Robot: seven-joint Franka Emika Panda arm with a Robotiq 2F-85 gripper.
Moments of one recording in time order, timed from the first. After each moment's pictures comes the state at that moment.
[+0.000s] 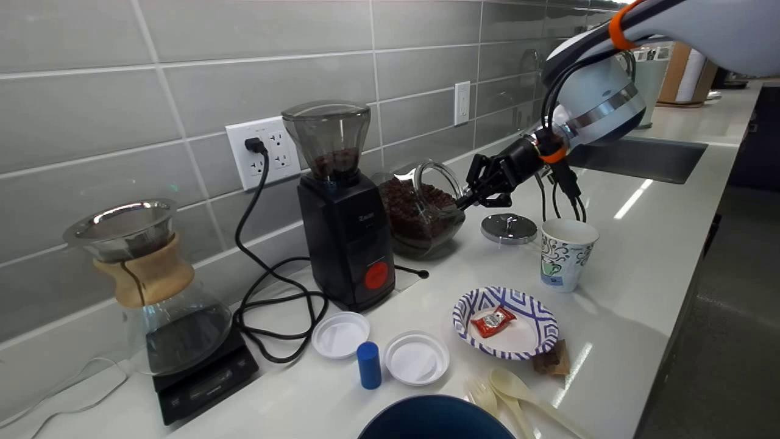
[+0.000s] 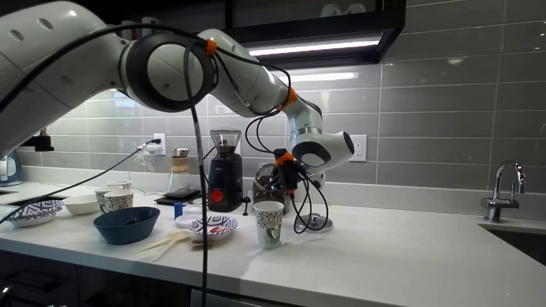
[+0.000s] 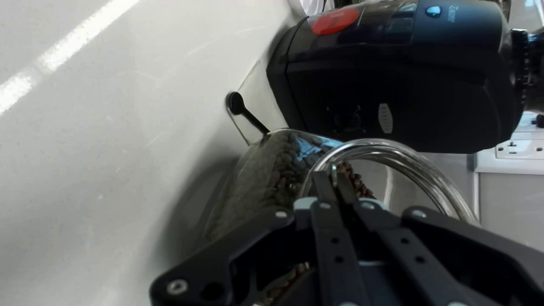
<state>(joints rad) -0.02 0.85 0.20 -1.24 0.88 1.75 -0.29</state>
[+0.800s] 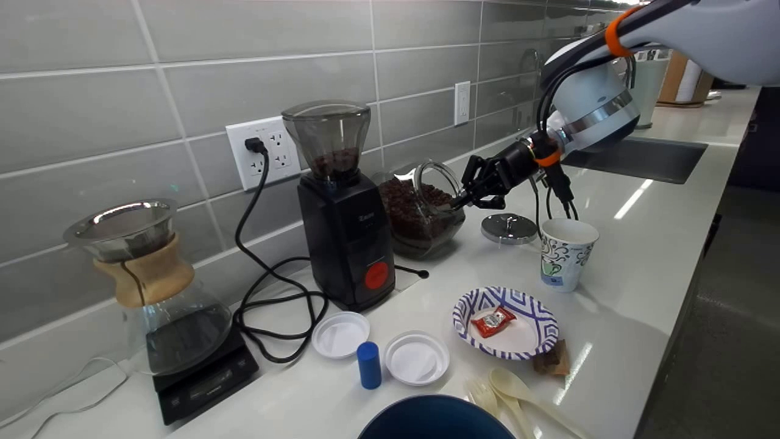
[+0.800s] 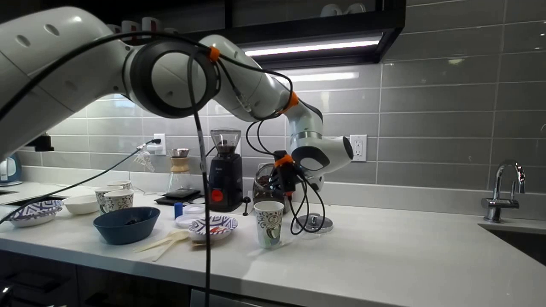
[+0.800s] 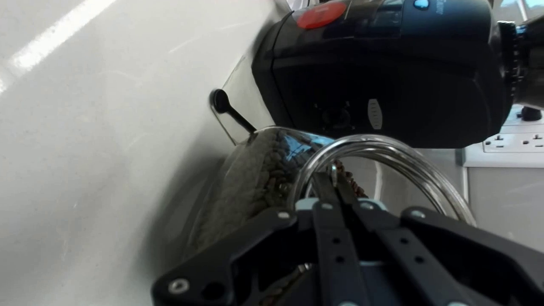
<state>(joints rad) -0.02 0.88 0.22 -1.22 0.91 1.75 -0.30</state>
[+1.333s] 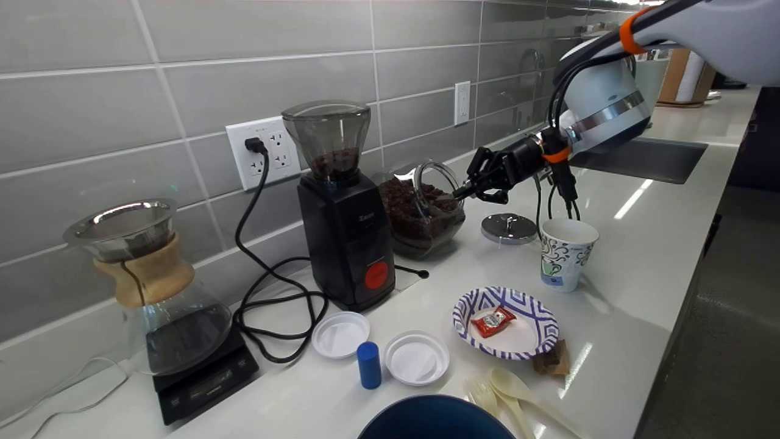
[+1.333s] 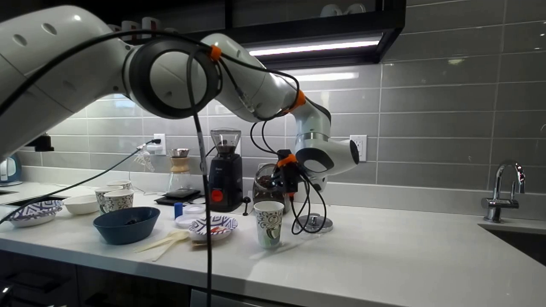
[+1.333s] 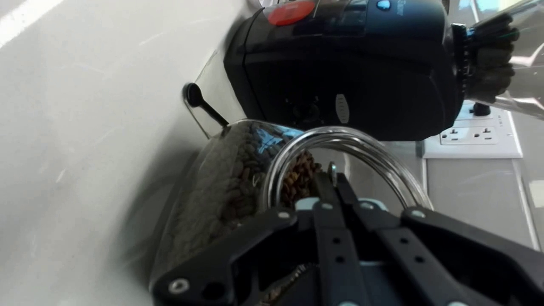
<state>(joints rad) -0.05 0.88 0.22 -1.22 0.99 1.71 -0.34</state>
